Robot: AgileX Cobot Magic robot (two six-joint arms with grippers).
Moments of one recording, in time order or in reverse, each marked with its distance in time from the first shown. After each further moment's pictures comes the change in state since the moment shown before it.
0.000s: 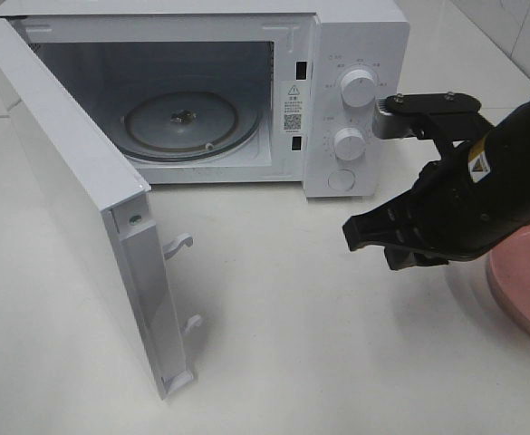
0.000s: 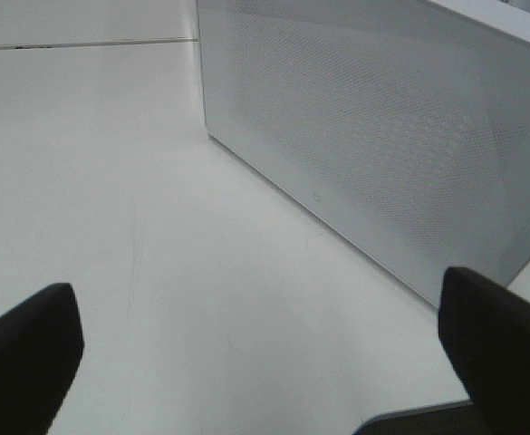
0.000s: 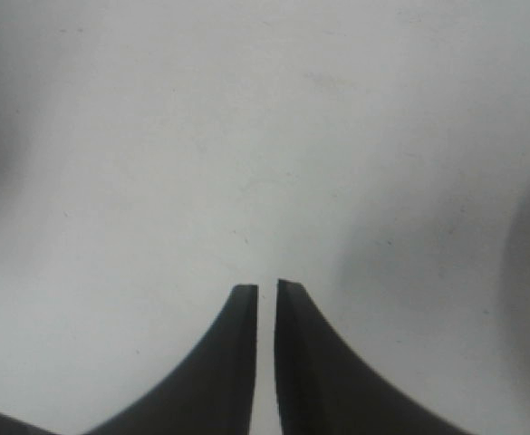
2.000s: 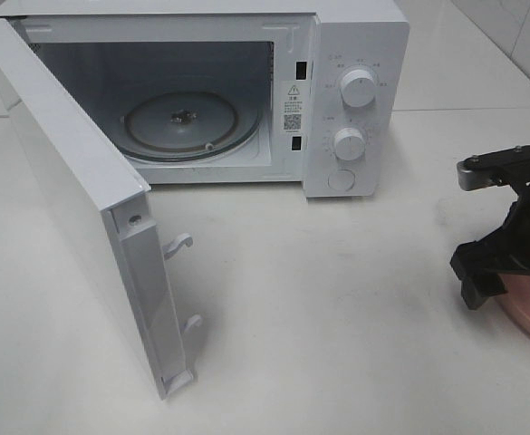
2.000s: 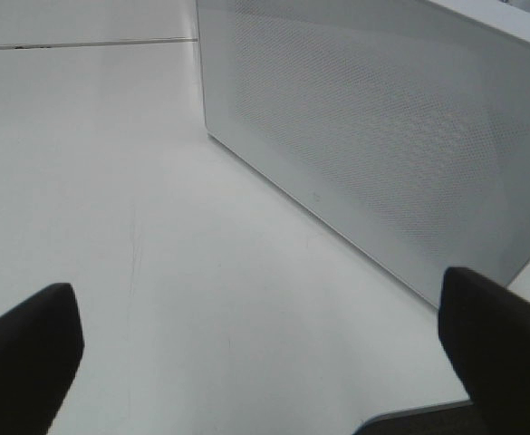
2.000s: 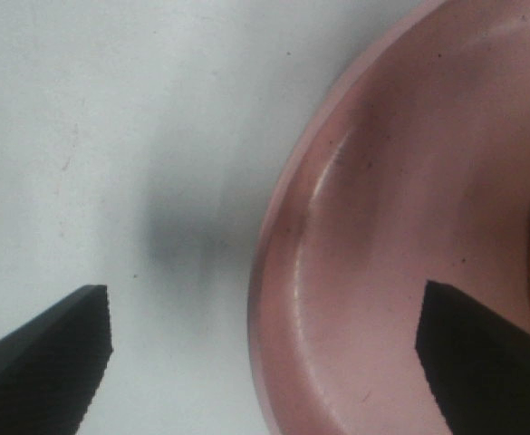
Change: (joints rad) left arm 0.000 0.000 0.000 0.000 0.000 0.000; right arm -0.413 0.245 -0.002 -0.129 0.041 -0.230
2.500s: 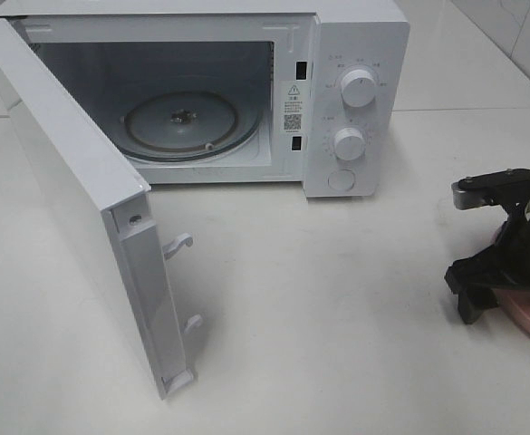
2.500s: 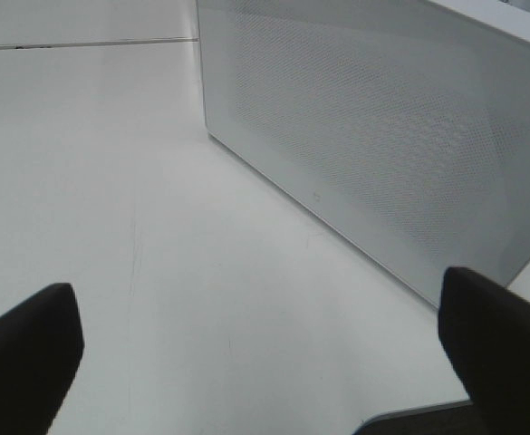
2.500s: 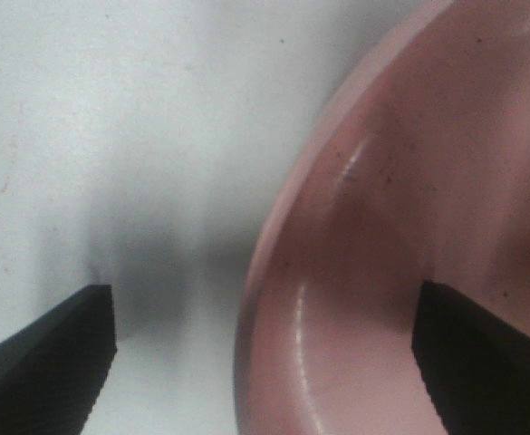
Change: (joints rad) left arm 0.000 0.000 0.000 0.000 0.000 0.000; right arm -0.026 0.115 -0.001 0.007 -0.066 -0.010
